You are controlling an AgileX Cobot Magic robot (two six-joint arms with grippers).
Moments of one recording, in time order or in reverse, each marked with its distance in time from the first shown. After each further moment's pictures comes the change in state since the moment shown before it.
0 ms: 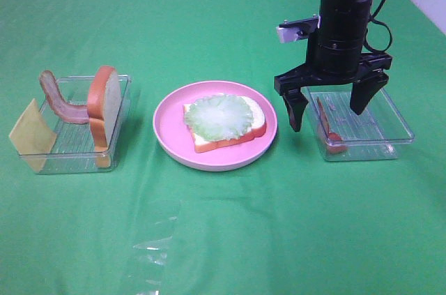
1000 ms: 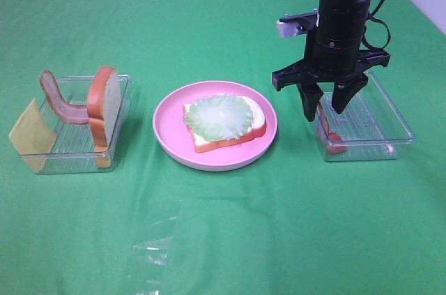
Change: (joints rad) left arm 0.000 0.000 0.000 0.000 0.000 0.000; right arm 0.000 0.000 0.000 -0.017 -0.046 0.036
